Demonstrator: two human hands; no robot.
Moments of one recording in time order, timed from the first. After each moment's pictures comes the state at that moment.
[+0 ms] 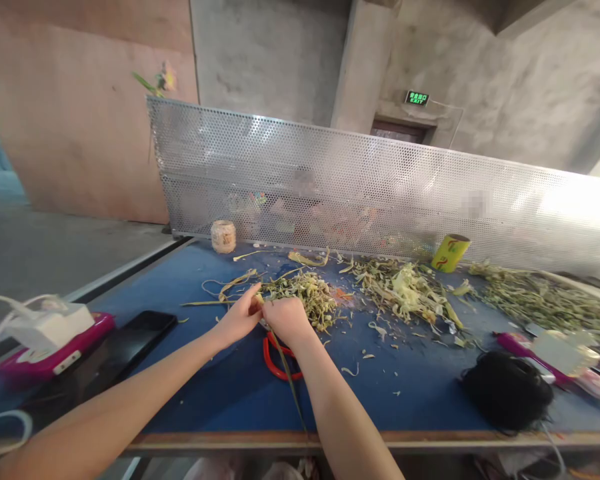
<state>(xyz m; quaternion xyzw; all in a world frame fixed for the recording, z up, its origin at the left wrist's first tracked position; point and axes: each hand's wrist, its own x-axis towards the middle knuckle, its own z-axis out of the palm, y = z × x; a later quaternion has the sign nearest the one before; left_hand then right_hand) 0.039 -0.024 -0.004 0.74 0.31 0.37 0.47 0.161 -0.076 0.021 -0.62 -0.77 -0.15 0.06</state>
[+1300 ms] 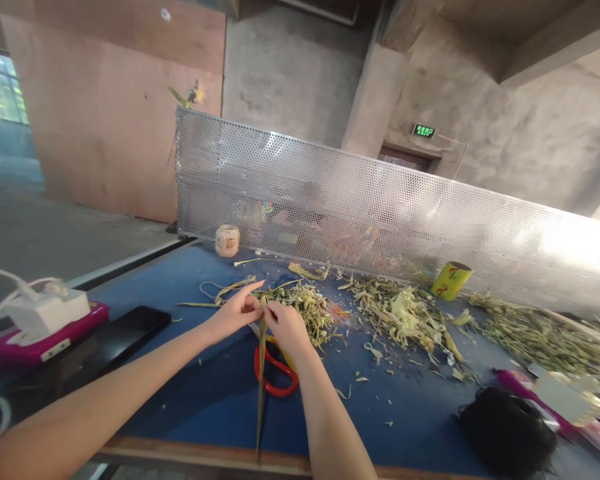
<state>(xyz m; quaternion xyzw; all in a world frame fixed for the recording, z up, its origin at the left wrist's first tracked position) 0.033 -0.015 0.006 0.73 0.23 0.39 0.51 0.174 -0.070 0.011 -0.60 -0.73 0.05 0.32</state>
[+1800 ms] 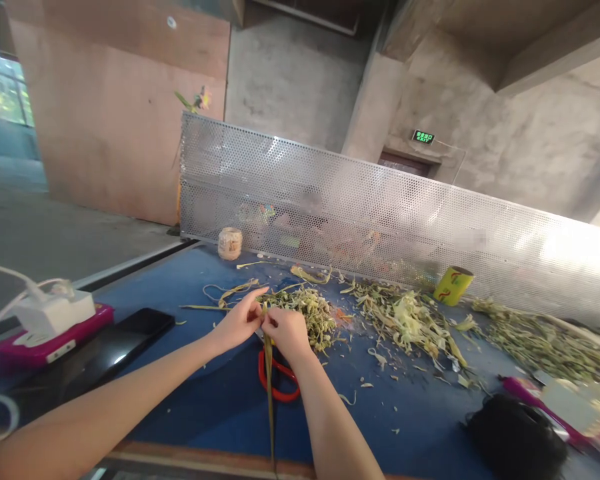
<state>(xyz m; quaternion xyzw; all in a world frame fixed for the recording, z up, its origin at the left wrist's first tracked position) 0.037 -0.021 -0.003 0.78 0.27 0.41 0.39 0.168 -0.069 0.003 -0.58 -0.73 -0.05 0.35</state>
